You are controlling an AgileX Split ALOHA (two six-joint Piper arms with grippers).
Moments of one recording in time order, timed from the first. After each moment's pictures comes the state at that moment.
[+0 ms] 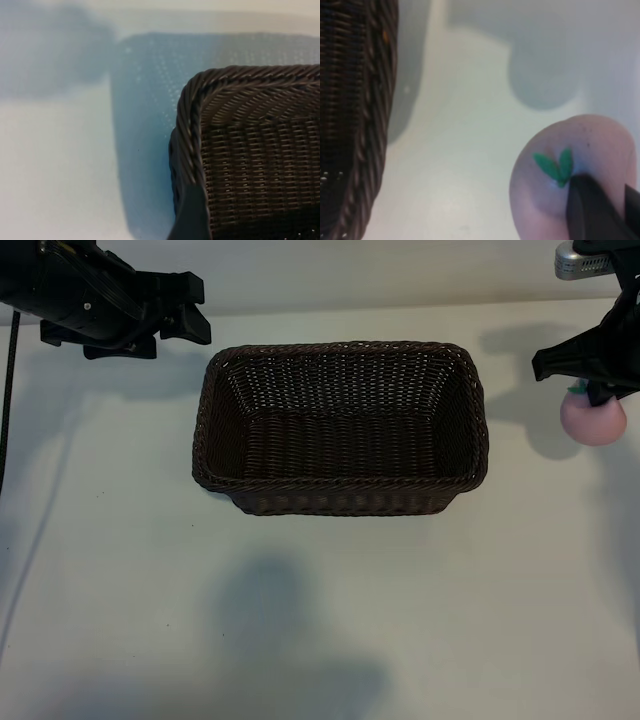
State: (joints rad) left arm -0.16 1.74 -1.37 -0.44 0.69 0.07; right arm 0.27 1.67 -1.27 -0.04 0.91 0.14
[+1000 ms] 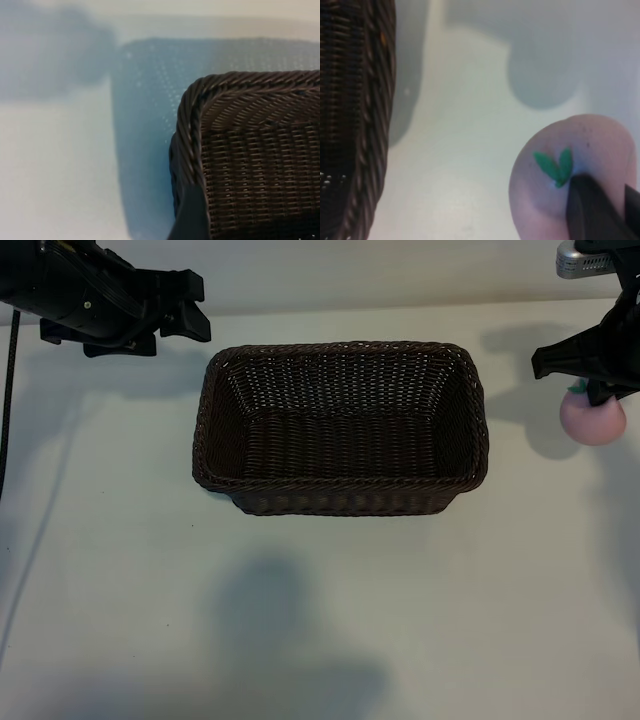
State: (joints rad) left arm -0.16 1.74 -1.37 -0.44 0.68 0.07; right arm 0.27 1.67 -1.27 -0.04 0.91 0.17
